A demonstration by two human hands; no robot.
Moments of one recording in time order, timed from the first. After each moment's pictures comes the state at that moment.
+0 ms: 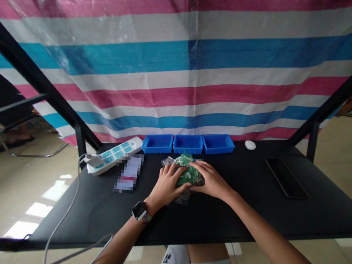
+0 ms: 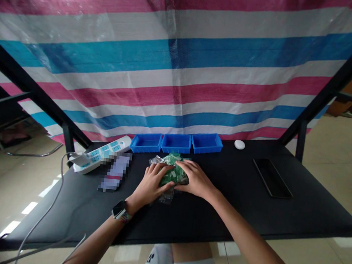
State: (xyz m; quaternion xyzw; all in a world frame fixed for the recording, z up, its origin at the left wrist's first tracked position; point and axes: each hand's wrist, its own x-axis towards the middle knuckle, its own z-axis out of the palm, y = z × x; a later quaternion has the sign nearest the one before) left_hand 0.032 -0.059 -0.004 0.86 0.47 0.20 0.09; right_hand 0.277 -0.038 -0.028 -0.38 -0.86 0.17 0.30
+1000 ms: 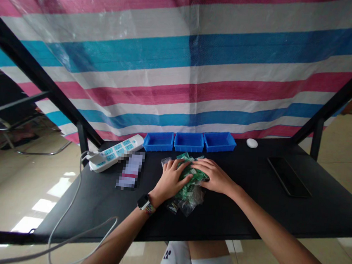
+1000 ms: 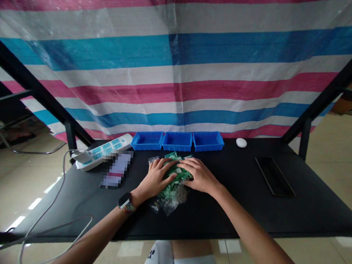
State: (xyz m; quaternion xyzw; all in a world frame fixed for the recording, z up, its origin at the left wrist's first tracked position) left_hand 0.041 -0.047 -0.015 0.85 0.48 0.21 0.10; right_hand 0.293 -0.031 -0.024 -0.34 -0.89 0.14 0.27
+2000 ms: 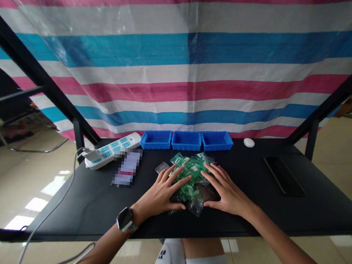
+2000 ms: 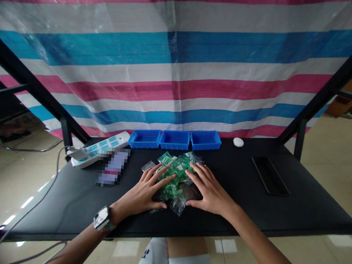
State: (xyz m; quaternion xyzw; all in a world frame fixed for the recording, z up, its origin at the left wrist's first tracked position) left_hand 0.015 -0.090 -0.010 0.93 0.35 0.12 0.03; right_hand 0.334 -0.097 -0.022 -0.39 -0.89 0.10 0.22
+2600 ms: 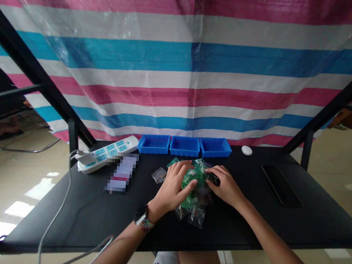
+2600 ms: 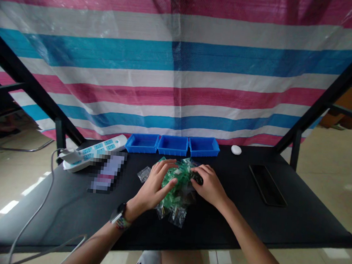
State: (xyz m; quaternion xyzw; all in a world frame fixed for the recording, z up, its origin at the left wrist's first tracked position) left_hand 0.074 -0.073 0.028 0.83 0.41 0.35 0.18; right_hand 0.328 -0.052 -0.017 -0.47 -0.80 0.13 0.34
